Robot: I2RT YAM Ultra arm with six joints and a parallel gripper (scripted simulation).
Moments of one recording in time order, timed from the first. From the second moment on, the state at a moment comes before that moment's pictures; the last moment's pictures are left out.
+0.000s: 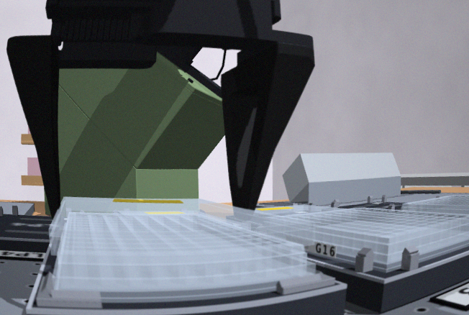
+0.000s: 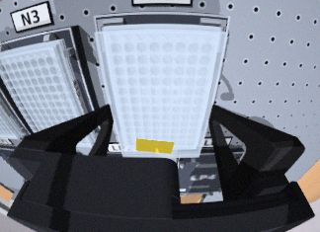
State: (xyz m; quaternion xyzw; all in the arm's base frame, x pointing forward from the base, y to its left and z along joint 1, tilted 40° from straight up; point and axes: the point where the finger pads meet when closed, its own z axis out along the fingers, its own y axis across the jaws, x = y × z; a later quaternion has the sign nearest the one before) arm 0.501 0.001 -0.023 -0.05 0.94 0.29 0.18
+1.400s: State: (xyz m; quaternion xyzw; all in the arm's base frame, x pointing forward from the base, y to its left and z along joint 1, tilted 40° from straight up) arm 0.474 0.087 0.056 -0.09 0.93 0.29 0.20
